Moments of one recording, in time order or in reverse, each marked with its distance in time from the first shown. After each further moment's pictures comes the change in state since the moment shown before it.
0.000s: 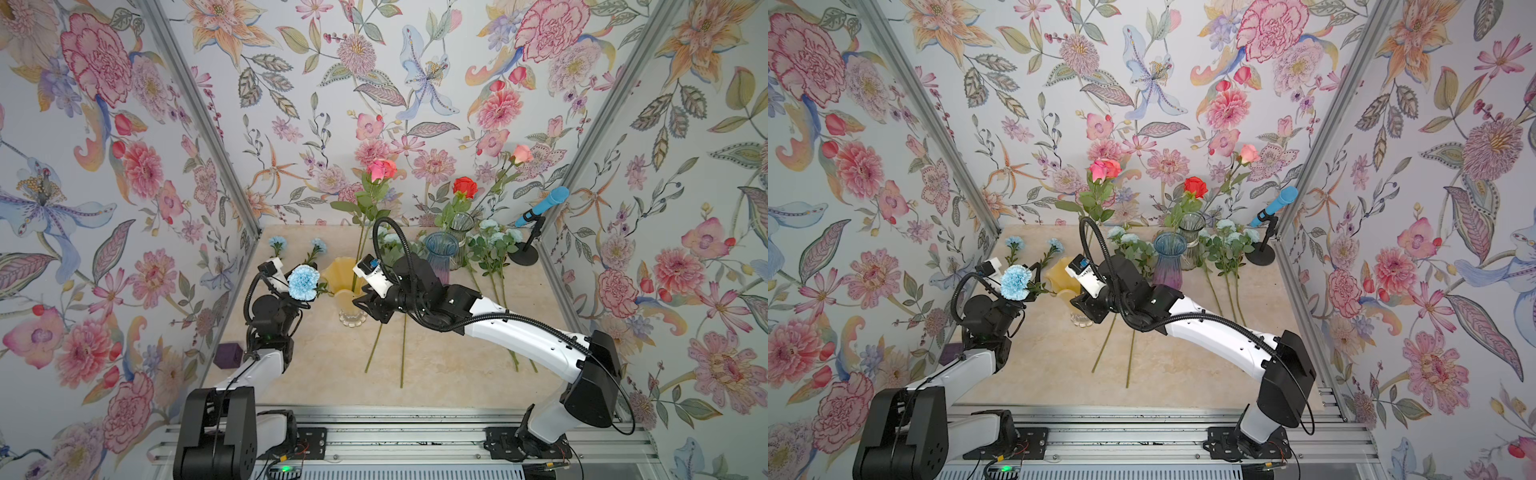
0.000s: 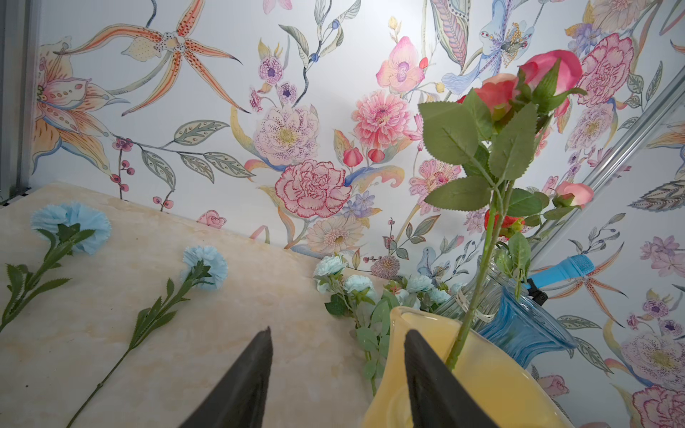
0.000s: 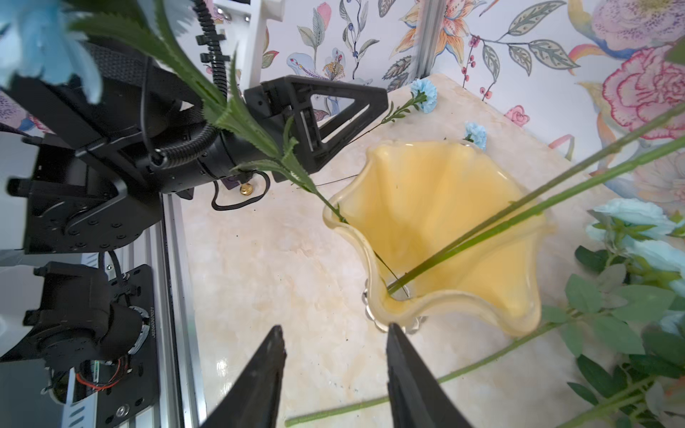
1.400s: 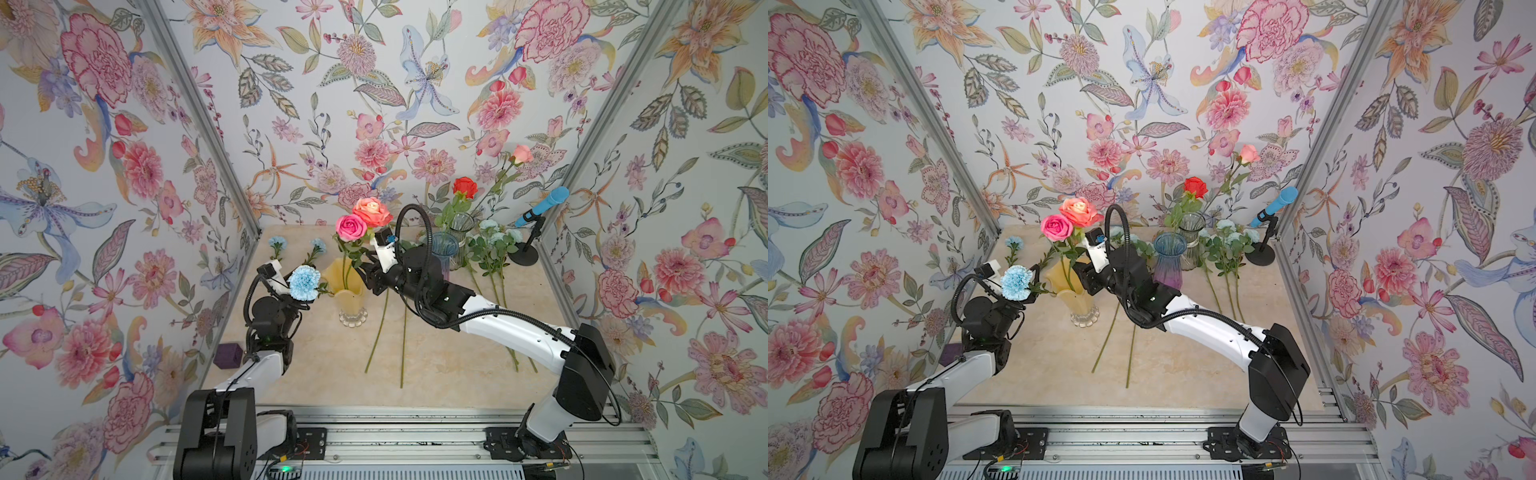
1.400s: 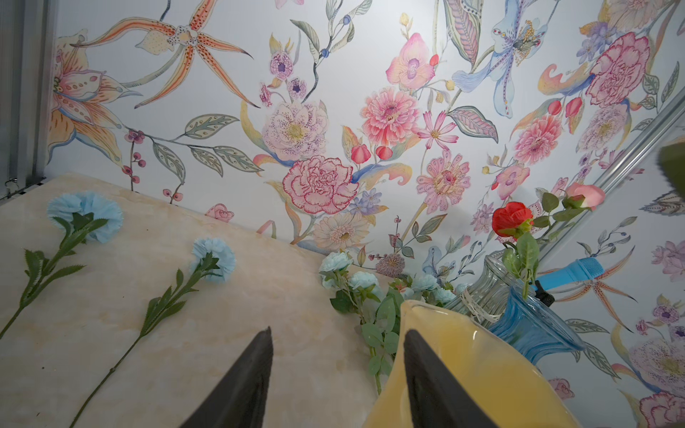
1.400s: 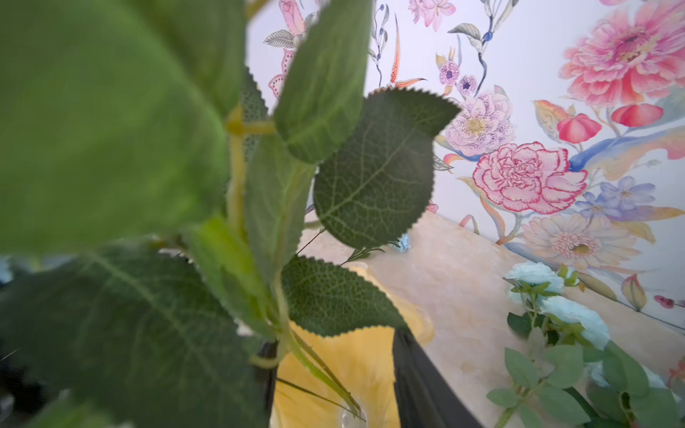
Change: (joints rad) left arm 0.005 -0.004 -0.013 -0.001 0.002 -0.008; right arm -0.088 0.074 0.000 0.371 0.140 0.158
